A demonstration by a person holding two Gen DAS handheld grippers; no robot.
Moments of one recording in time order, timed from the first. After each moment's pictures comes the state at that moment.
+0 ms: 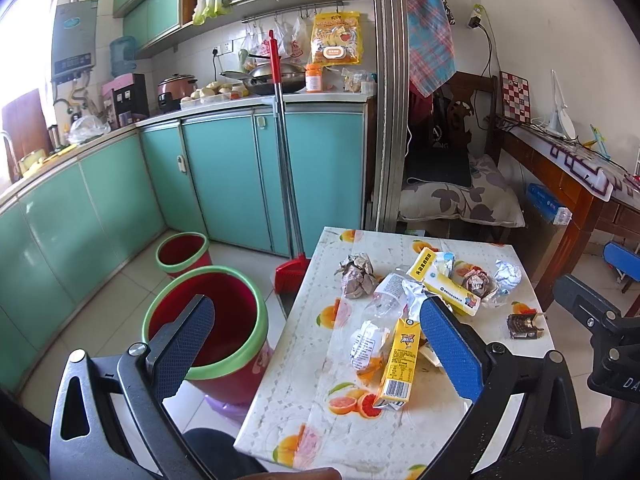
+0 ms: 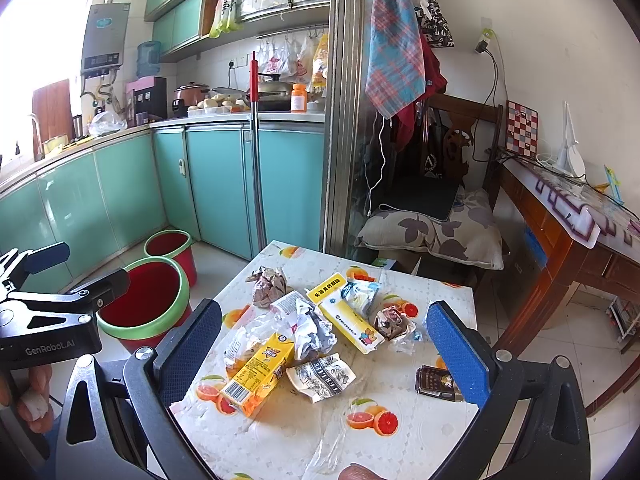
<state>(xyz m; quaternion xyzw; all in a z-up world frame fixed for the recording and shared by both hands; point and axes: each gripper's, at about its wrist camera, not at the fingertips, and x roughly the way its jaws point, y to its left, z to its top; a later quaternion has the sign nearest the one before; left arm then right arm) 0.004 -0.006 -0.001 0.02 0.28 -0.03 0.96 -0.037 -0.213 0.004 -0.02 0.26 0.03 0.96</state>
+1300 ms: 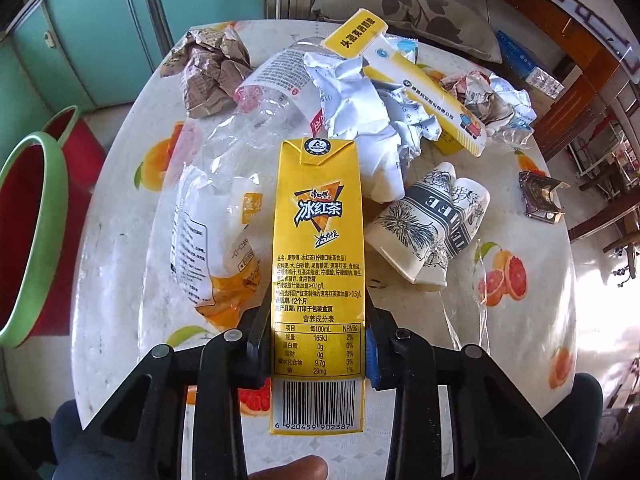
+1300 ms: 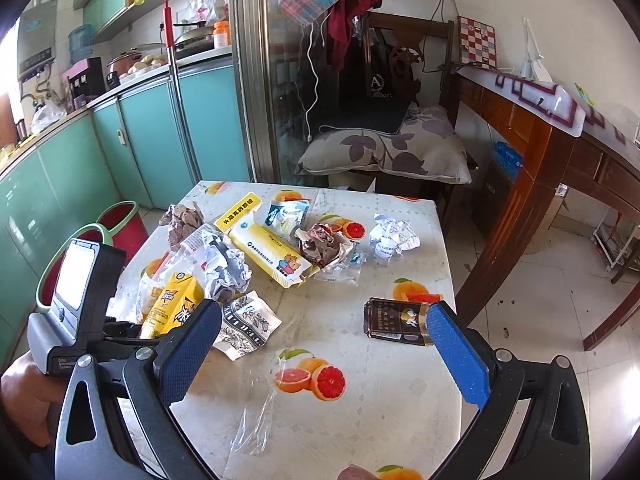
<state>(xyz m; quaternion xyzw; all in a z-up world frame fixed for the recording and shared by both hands) 0.110 -0.096 -0.190 0.04 0.56 -0.16 0.81 0.008 -0.306 -0.096 0.03 0.36 -0.05 0.93</state>
